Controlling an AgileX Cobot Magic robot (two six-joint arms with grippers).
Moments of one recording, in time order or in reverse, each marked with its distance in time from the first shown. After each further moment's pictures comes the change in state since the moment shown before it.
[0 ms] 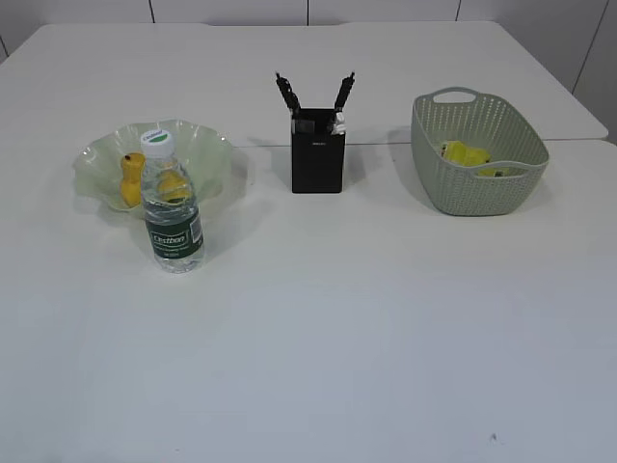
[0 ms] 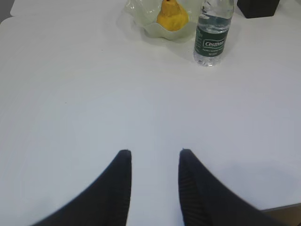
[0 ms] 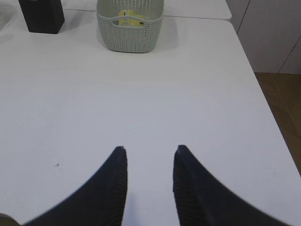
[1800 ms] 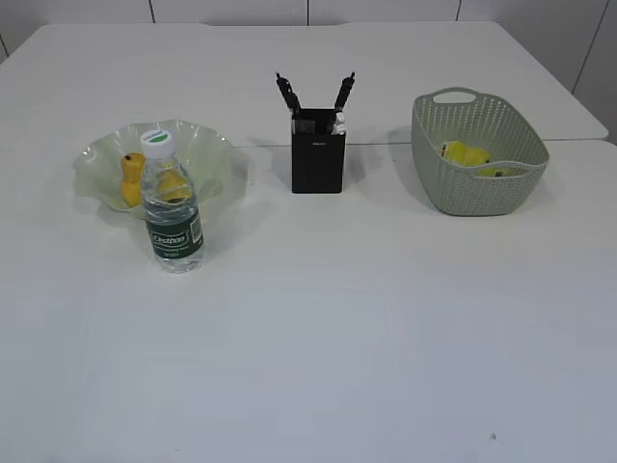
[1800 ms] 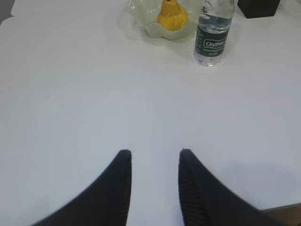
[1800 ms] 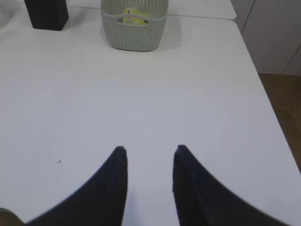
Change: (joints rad) left arm 0.000 0.000 0.000 0.000 0.000 0.000; right arm 0.025 0.000 0.000 -0.009 0.007 0.000
